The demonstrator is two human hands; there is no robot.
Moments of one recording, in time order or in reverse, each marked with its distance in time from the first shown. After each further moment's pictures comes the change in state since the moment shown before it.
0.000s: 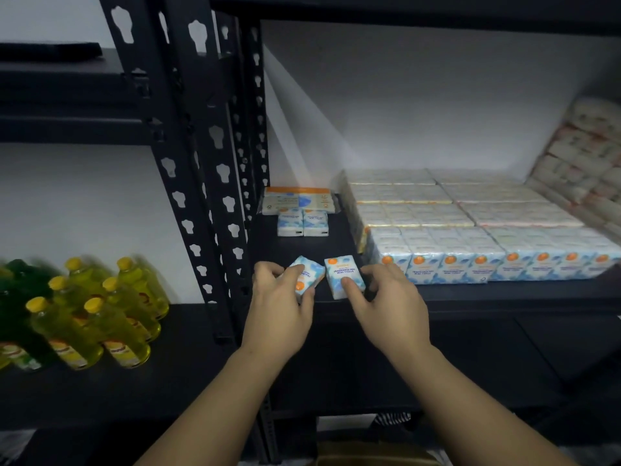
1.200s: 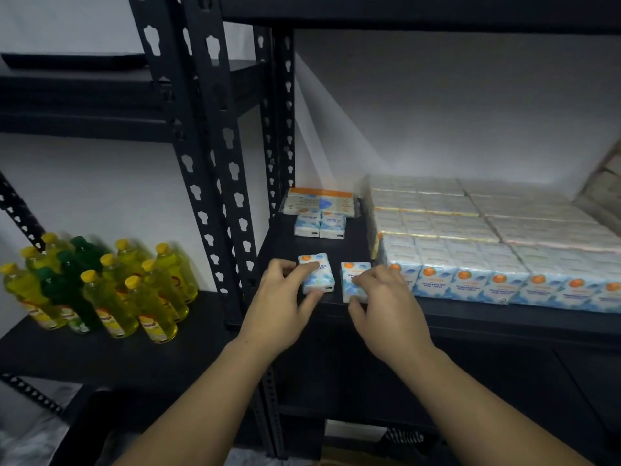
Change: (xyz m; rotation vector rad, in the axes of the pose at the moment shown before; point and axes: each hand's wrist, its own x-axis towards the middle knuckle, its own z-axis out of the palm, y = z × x) left_hand -0.003 0.000 -0.003 0.038 -0.039 -0.006; right_hand 0.011 0.005 -0.011 -0.020 -0.191 -0.309
